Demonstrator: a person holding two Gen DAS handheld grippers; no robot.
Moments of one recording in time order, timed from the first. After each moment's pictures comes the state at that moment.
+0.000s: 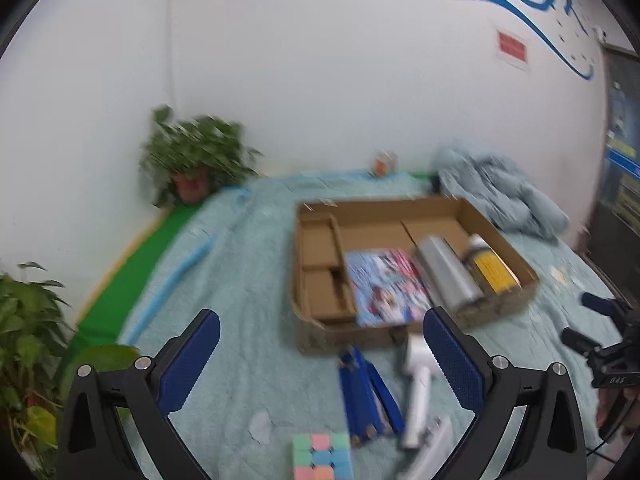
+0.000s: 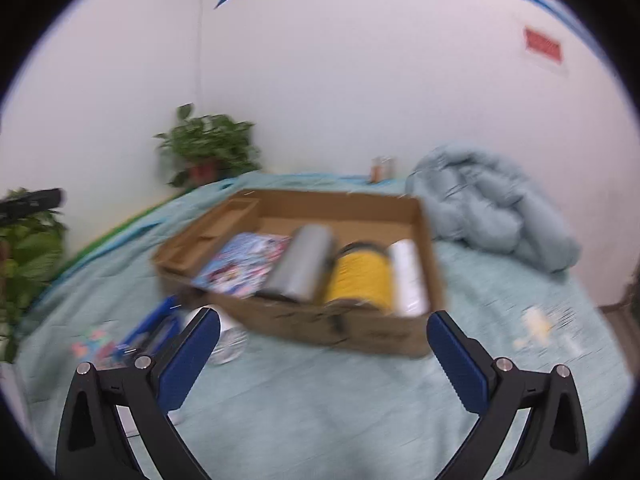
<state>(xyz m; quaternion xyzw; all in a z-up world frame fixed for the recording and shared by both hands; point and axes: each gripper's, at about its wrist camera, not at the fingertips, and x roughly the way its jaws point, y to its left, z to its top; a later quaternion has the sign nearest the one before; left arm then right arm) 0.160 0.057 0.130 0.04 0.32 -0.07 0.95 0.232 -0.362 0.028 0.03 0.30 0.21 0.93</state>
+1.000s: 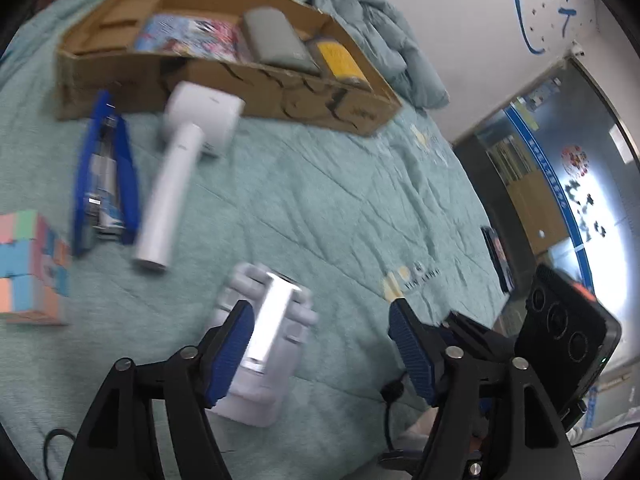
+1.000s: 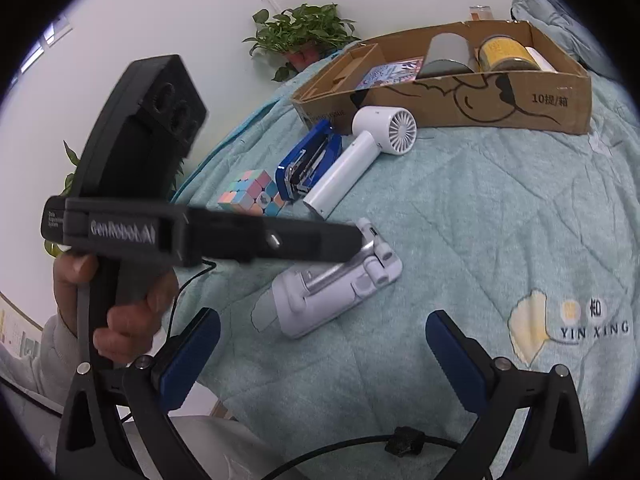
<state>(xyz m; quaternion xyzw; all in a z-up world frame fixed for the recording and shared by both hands) 0.126 -0.053 -0.024 -0.12 0.55 -0.30 0.77 0.143 -0.321 -0.046 0.12 0.47 0.35 0.80</state>
